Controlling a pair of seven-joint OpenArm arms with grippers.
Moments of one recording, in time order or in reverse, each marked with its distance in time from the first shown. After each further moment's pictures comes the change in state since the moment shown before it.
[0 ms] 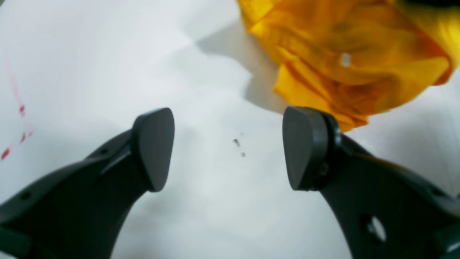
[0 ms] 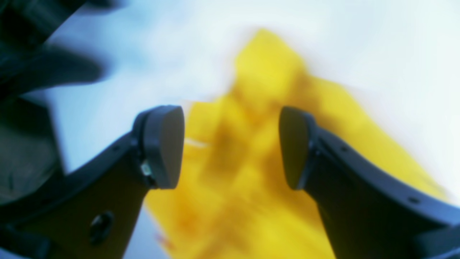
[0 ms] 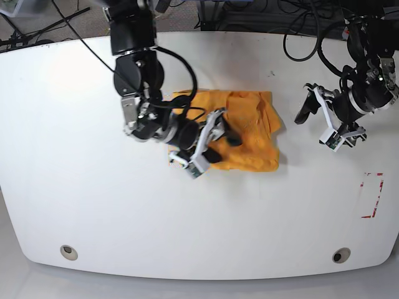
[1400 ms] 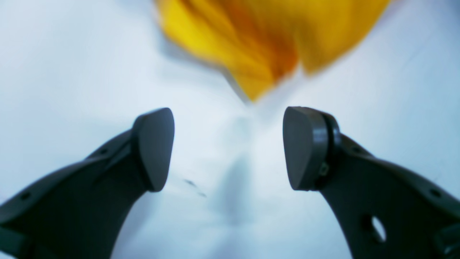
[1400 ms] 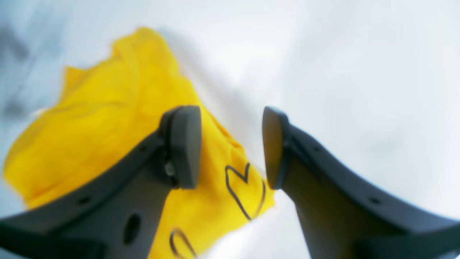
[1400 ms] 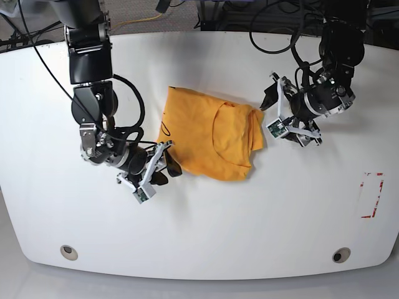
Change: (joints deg) left arm -2.7 1.3 20.7 -1.0 20.3 0.0 -6.4; right arm 9.4 15.1 1.7 -13.6 1.1 0.1 7.7
